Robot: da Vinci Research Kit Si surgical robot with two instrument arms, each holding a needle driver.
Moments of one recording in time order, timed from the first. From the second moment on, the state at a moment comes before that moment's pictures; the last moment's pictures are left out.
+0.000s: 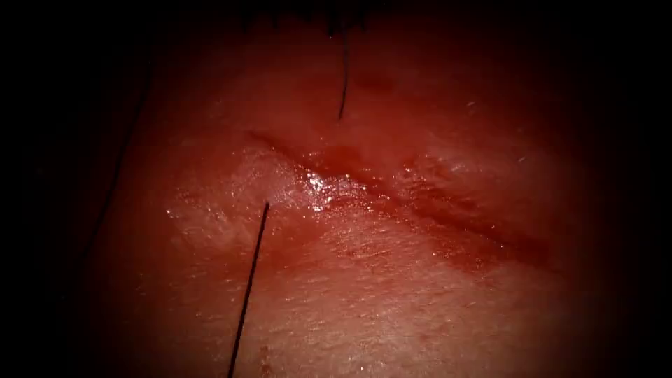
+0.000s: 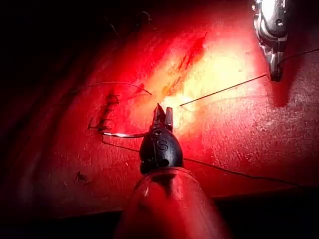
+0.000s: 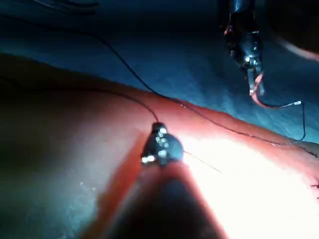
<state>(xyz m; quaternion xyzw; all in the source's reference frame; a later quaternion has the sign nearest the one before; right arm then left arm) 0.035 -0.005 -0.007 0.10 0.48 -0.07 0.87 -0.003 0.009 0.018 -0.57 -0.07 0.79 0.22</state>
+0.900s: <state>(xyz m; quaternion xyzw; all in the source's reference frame) 0.032 0.008 0.001 0.03 0.48 0.01 0.88 -0.003 0.009 0.018 -0.57 -0.07 0.79 0.22</state>
